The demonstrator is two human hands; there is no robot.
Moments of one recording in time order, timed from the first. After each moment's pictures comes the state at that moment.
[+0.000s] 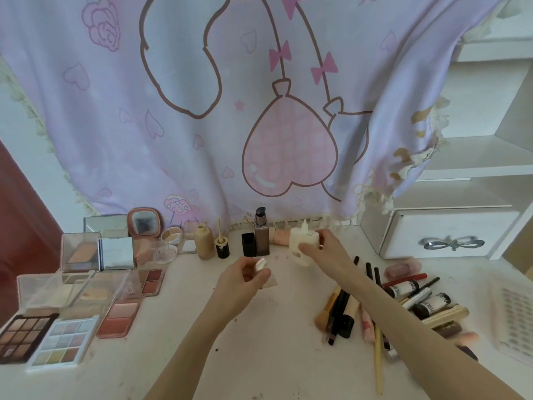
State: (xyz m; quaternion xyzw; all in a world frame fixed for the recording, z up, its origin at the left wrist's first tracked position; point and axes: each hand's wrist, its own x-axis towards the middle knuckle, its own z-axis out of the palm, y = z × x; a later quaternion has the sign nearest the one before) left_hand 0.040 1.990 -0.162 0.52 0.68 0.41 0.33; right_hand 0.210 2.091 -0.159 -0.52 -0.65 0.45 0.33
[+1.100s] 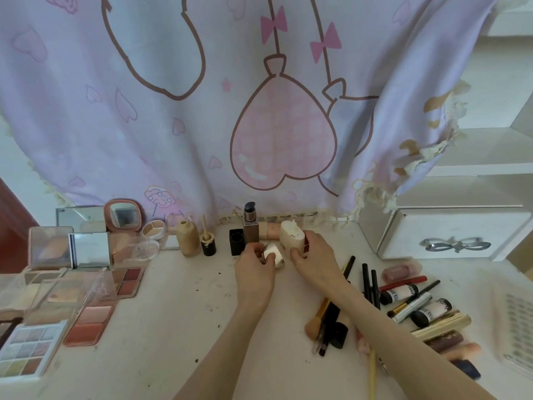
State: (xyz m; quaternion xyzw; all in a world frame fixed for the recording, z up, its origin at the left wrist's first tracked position) left_hand 0.089 2.053 -0.188 0.42 0.73 0.49 0.20; right_hand 0.199 2.109 -0.191 -0.53 -0.74 0.28 0.31
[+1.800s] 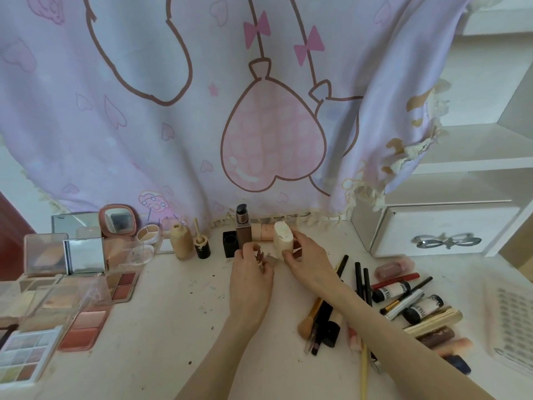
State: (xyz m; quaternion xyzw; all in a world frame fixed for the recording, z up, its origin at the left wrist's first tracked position) left_hand 0.096 2.039 -0.189 0.51 0.74 0.42 0.11; right_hand 0.205 2.105 -0.190 -0.49 -0.76 0.30 0.31
